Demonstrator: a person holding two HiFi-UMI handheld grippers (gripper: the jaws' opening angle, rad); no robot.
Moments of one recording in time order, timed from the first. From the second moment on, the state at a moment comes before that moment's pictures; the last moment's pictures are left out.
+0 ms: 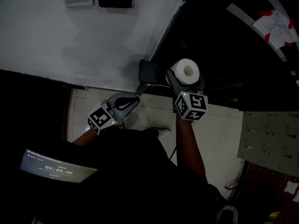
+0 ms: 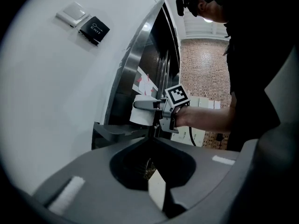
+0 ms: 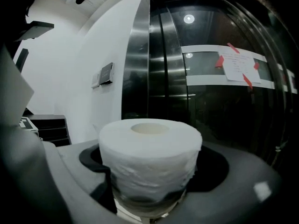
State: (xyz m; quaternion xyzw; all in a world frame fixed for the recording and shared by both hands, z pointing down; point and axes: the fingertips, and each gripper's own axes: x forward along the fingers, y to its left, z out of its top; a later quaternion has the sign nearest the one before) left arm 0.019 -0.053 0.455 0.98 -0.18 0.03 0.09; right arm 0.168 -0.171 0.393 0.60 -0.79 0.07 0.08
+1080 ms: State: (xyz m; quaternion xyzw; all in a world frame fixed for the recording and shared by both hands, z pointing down) left arm 0.016 -0.048 0.461 0.98 -0.18 0.05 0.09; right arm 0.266 -0.169 0.436 0.65 -0.75 0.08 0.10
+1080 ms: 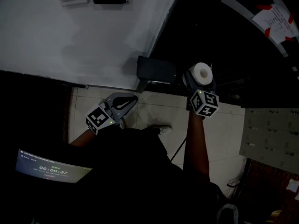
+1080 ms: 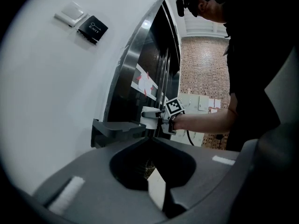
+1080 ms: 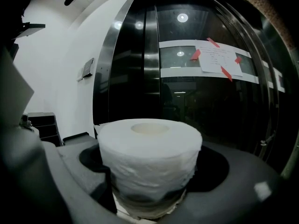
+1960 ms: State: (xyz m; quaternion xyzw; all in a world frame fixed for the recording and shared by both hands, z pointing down) left arm 0.012 -0.049 0.462 0.98 -0.19 0.05 0.10; right arm 0.294 -0.151 0.562 0.52 -0.53 0.48 -0.47
